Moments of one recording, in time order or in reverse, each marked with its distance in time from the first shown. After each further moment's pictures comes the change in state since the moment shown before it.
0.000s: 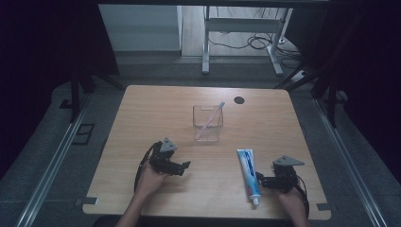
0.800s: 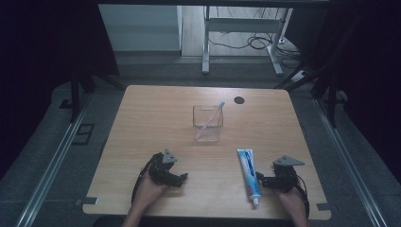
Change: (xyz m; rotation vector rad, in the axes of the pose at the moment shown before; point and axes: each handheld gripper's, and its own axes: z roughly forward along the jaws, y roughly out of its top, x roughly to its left) left arm -0.012 -0.027 0.007 0.113 0.036 0.027; right arm -0.001 0.000 0.000 -0.004 0.004 -0.007
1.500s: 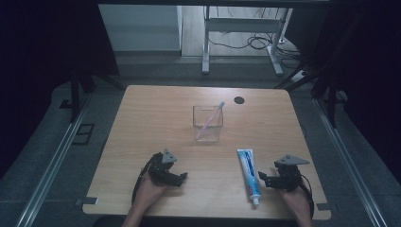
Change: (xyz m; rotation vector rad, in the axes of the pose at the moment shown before) left arm 0.000 0.000 0.000 -0.002 0.006 -0.004; right arm -0.002 0.008 -0.016 -0.002 0.032 0.007
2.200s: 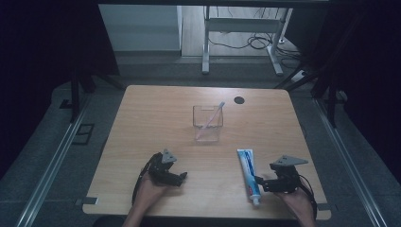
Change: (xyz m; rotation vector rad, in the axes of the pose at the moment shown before) left arm 0.000 0.000 0.000 -0.005 0.006 -0.010; right arm 0.021 0.014 -0.016 0.030 0.103 -0.040
